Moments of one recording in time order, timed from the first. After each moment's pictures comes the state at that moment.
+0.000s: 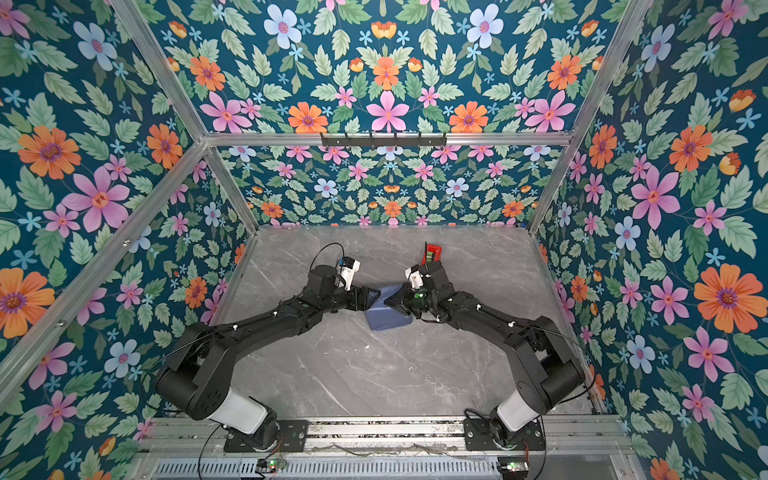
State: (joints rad) left arm -0.54 1.54 0.82 0.16 0.34 -0.39; right arm 0.53 1.58 0.92 0.04 -0.62 1.04
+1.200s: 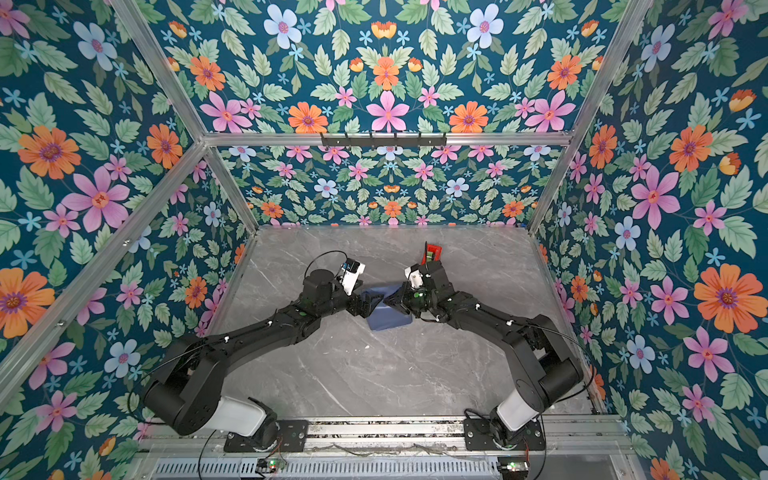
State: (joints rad) left arm -0.57 1.49 0.77 0.29 0.31 -0.10; right arm 0.53 1.59 0.92 0.07 -0.62 1.05
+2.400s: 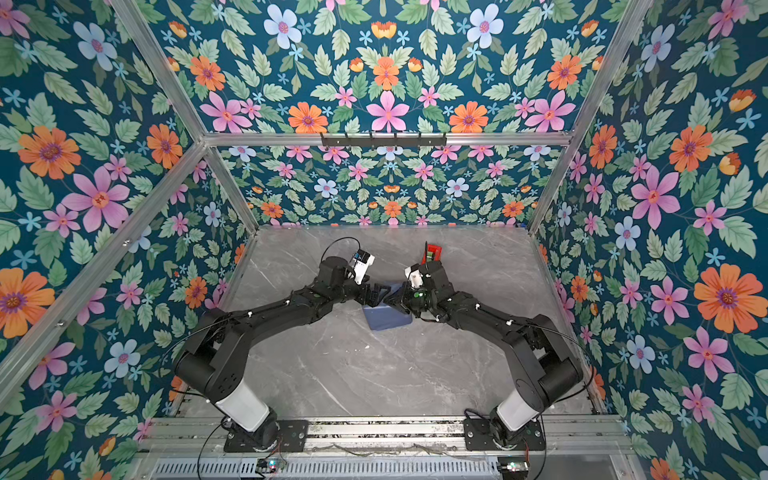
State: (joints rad) left arm -0.55 1.67 0.96 0.17 0.31 -0.13; right arm 0.53 1.59 0.92 0.07 -0.62 1.05
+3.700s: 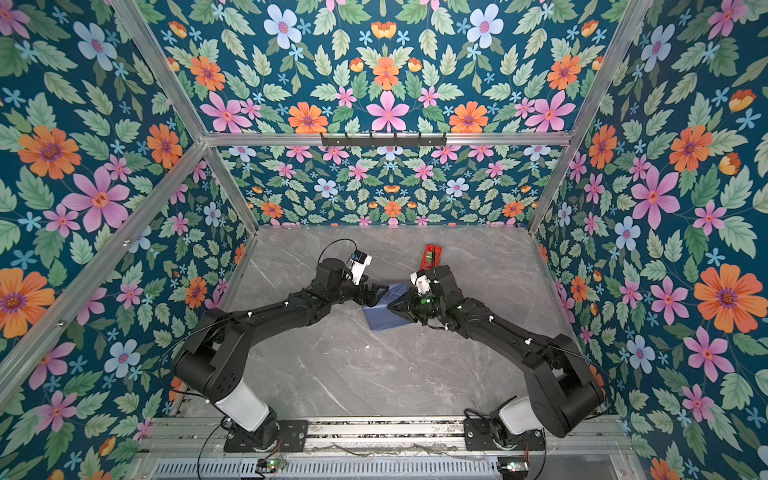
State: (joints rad) left arm -0.54 1.67 0.92 0.22 0.32 -0.13; right arm 0.53 1.41 0.83 -0.02 -0.65 1.07
